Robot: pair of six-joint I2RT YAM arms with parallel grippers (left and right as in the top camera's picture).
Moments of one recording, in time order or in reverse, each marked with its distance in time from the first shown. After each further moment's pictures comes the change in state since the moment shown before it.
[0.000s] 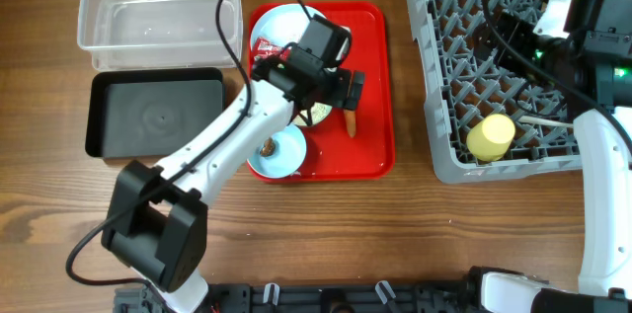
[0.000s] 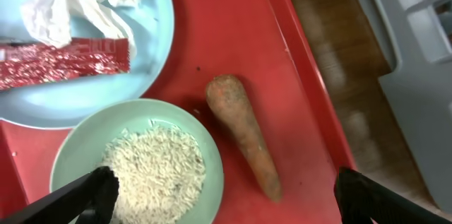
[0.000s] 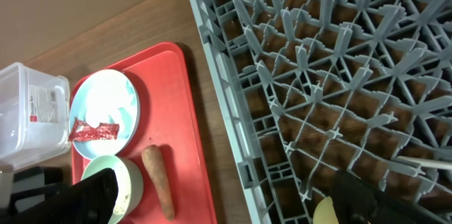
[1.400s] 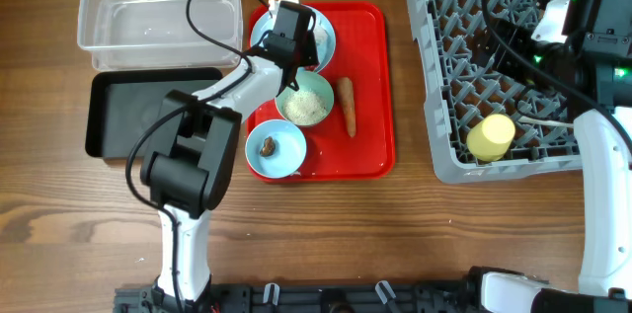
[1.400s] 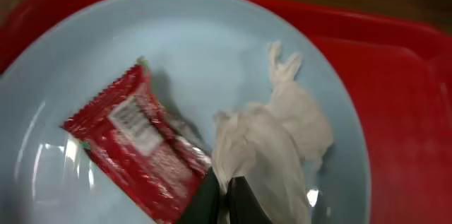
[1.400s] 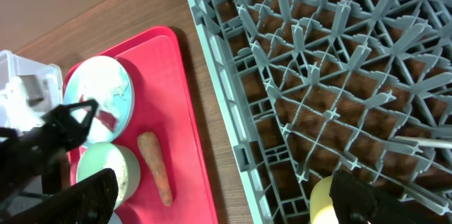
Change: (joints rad) left arm 0.194 0.344 0.040 0.480 -0.118 -0.182; right arm 0.000 0.000 0.000 -0.053 0.000 0.000
